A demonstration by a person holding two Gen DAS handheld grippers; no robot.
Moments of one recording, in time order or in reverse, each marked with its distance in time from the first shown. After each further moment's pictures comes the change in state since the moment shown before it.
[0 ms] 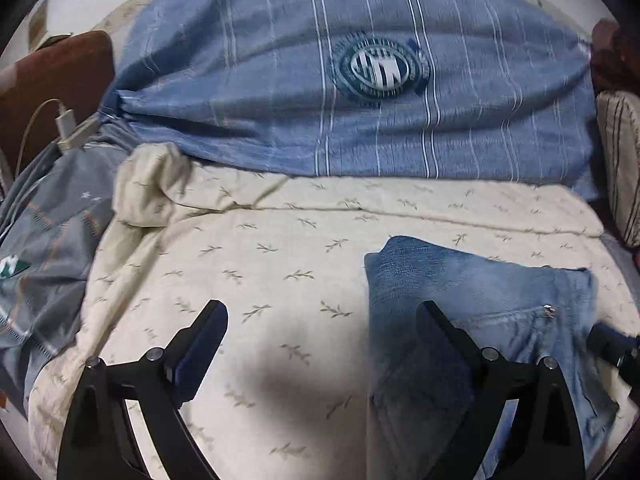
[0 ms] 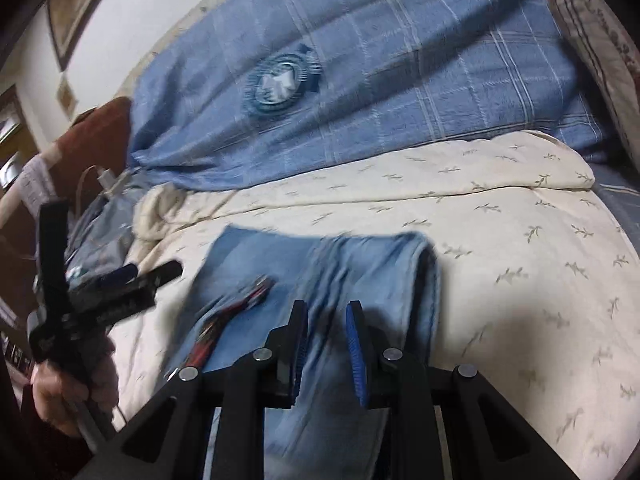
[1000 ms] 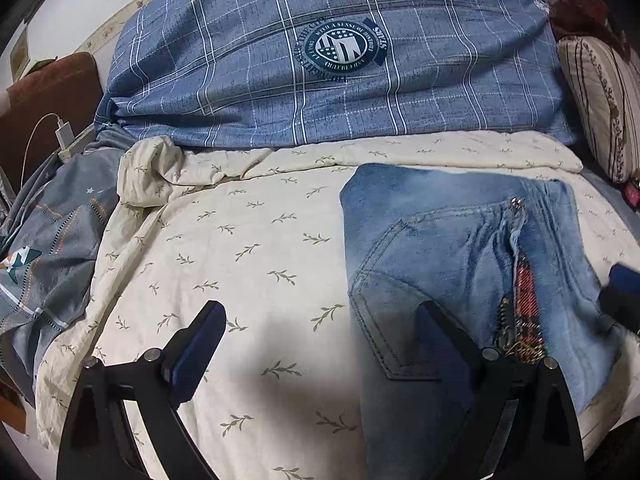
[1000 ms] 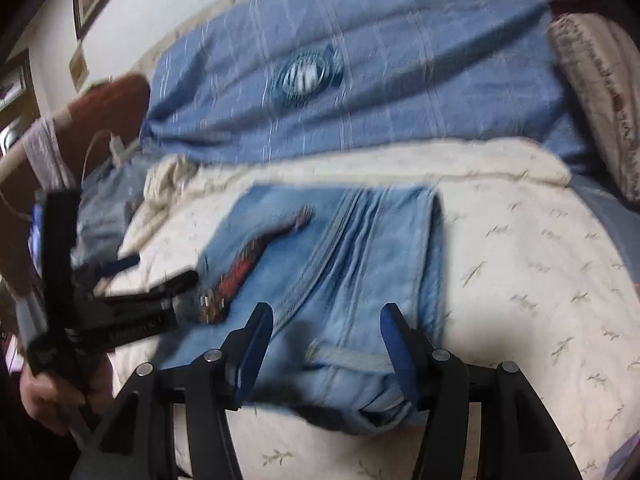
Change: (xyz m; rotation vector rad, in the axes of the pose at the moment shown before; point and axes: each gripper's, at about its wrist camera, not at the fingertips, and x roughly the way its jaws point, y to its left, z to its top) left arm -0.021 -0.022 -0.051 0.111 0.024 -0.003; right arm -0.034 0.023 -0.038 -0.026 -0.086 -0.072
